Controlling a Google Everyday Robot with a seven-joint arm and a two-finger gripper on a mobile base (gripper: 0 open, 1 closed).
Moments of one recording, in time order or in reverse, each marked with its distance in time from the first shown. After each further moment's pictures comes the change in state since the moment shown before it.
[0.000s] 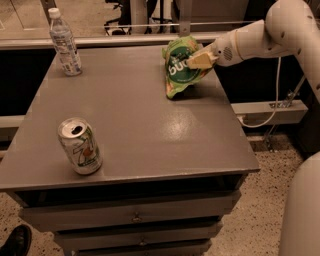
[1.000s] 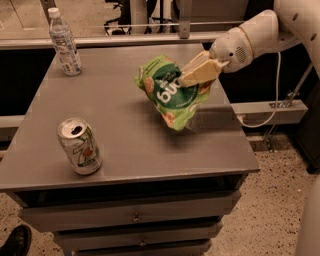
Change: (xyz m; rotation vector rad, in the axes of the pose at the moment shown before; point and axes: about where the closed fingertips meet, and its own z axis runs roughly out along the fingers) arm -0.010 0.152 -0.053 -0.524 0.049 -0.121
